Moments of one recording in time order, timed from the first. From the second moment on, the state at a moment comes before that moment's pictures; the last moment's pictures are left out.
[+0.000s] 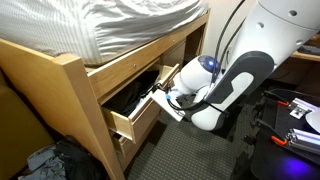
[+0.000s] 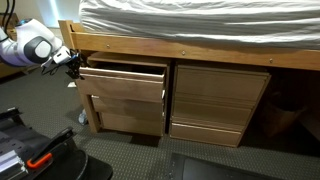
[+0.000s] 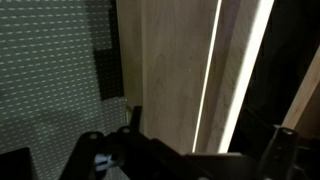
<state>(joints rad) 0.99 0.93 -0.41 -2.11 0.56 3.46 1.60</state>
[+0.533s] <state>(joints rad) 1.07 1.01 -0.42 -2.06 0.58 3.45 1.56</state>
